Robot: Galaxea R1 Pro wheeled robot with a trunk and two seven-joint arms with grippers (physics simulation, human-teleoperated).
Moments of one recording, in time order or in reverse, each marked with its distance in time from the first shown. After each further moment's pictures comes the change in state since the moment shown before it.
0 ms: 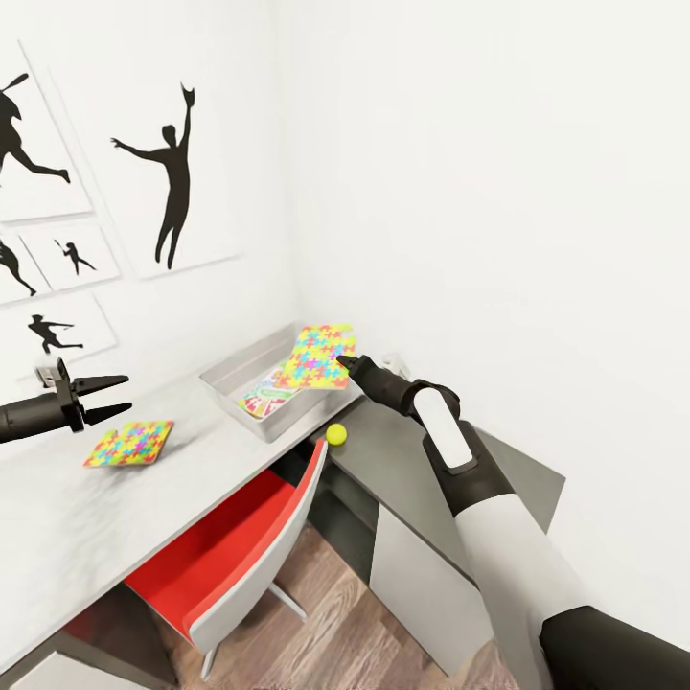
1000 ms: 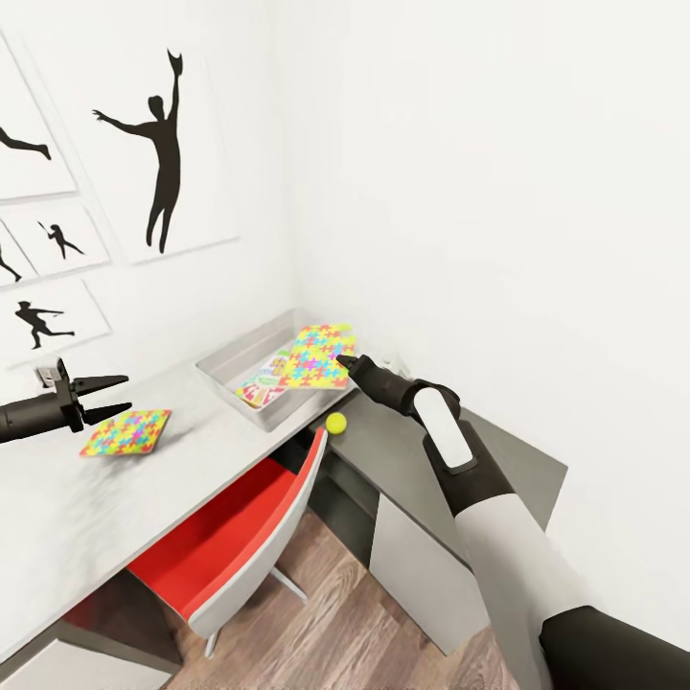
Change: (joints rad) left arm 0.000 0.001 0.000 0.000 0.001 0.001 0.000; right arm 0.000 0.000 0.000 -0.001 -0.001 0.003 0.003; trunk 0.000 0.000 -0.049
